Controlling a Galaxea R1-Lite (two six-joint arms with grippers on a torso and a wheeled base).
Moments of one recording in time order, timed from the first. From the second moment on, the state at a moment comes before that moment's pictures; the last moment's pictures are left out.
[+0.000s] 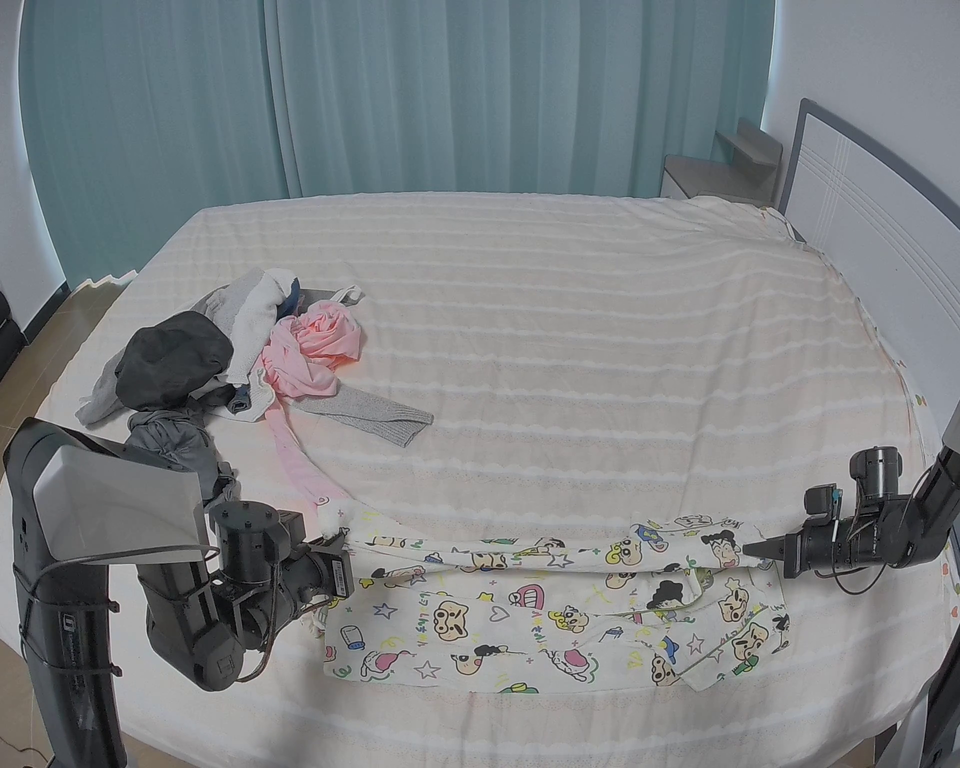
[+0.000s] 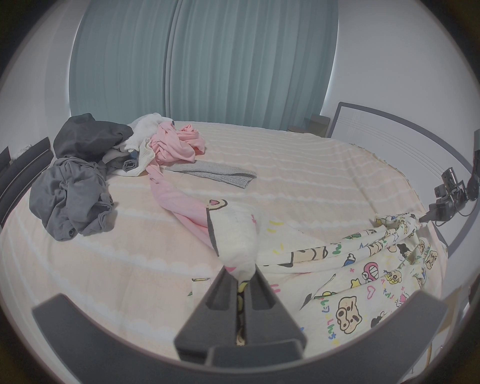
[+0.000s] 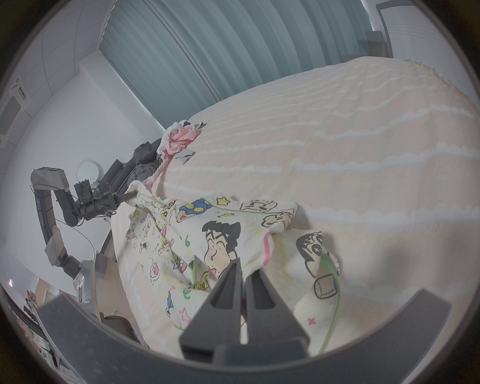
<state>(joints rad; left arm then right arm) -0.33 2.28 -0.43 -1.46 0.11 -0.15 -0.17 2.08 -0.59 -0.67 0.70 -0.21</state>
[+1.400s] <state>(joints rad) -0.36 2.43 -0.31 -1.55 0.11 -0.17 -0.16 2.13 -0.45 -0.65 0.68 -0.26</state>
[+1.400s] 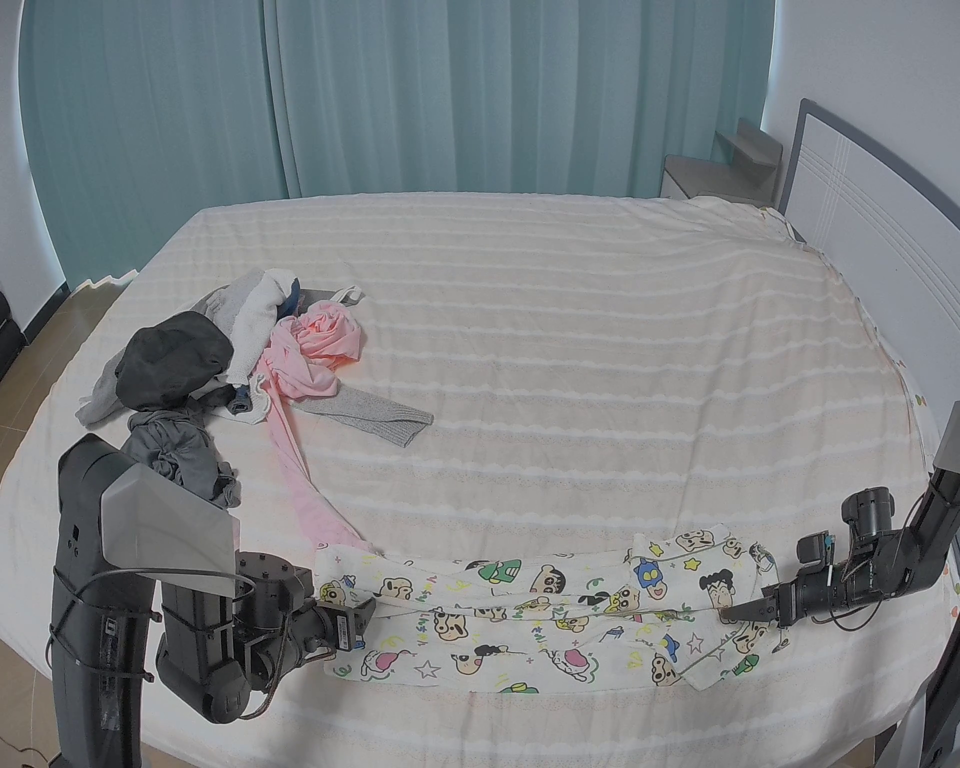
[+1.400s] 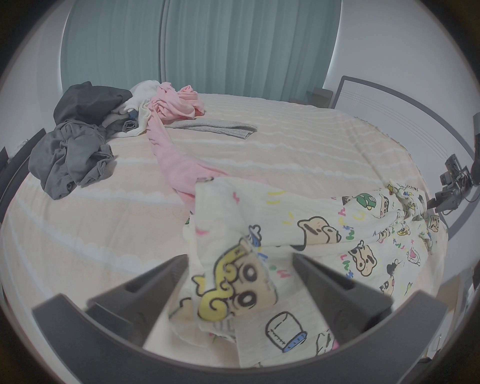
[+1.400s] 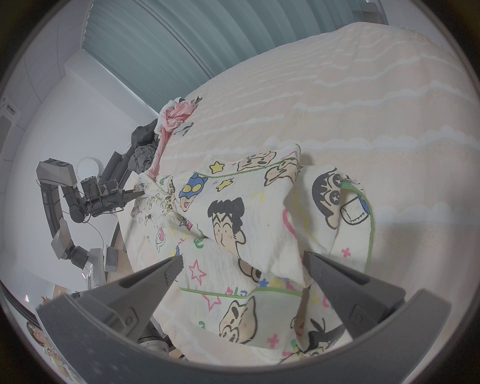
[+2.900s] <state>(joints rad) -0.31 1.95 -0.13 -1.55 0.12 -0.71 -0.06 2.00 -0.81 -0.37 0.45 -0.22</state>
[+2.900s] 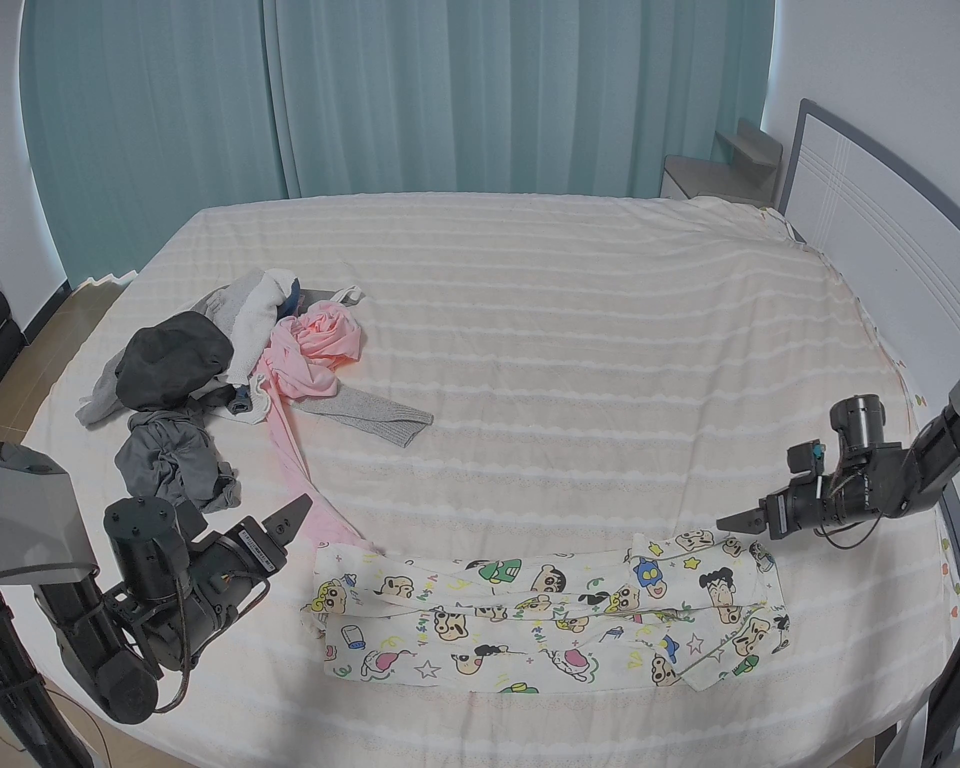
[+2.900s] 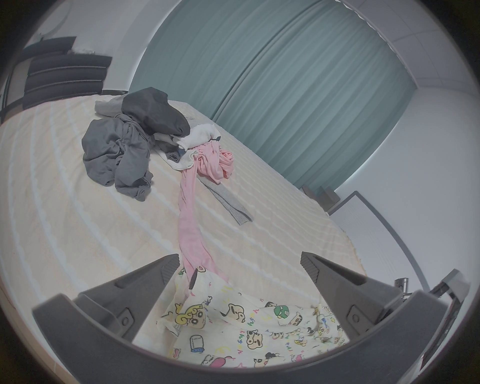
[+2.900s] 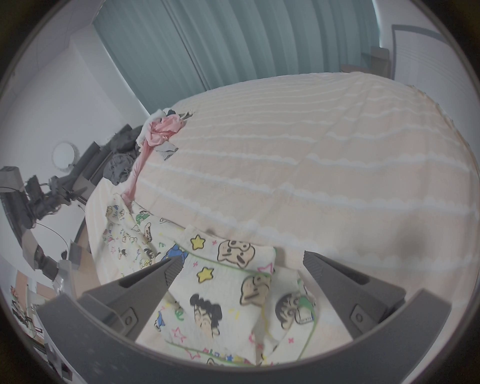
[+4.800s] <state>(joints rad) -0.32 1.91 -0.07 -1.55 0.12 -0.77 0.12 2.18 -1.11 -0.01 0.33 -0.30</state>
